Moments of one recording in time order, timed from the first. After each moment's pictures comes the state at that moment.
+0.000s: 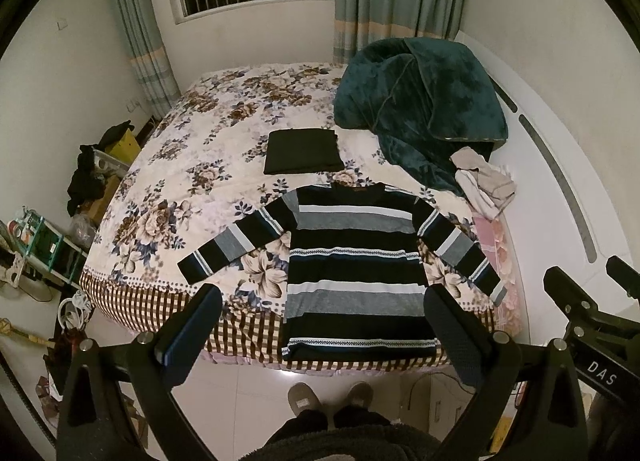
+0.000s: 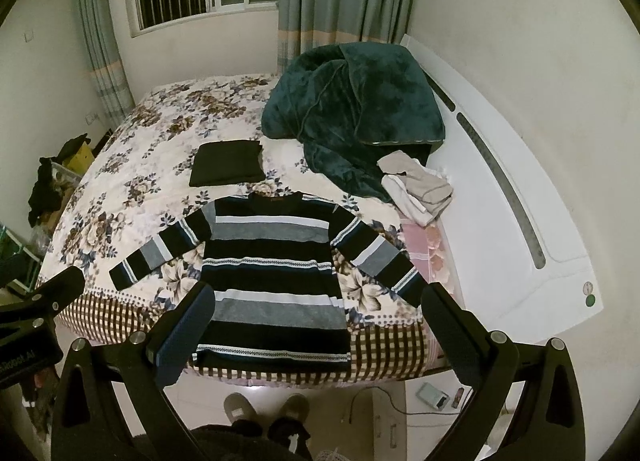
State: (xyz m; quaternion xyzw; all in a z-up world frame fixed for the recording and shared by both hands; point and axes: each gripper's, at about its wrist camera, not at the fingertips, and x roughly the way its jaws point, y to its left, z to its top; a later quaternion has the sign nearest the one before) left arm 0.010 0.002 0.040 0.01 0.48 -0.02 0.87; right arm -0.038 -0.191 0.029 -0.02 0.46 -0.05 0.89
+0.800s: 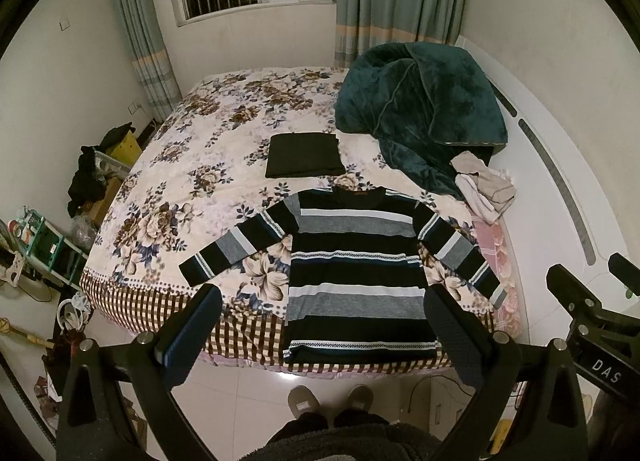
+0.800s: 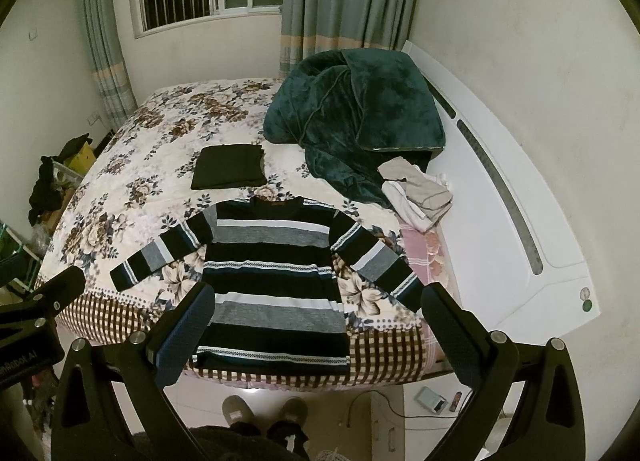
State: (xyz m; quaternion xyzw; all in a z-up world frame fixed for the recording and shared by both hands) left arm 0.007 0.010 0.043 0.01 0.48 -0.02 0.88; right arm -0.040 -0.187 0.039 -0.03 0.45 -0.05 0.89
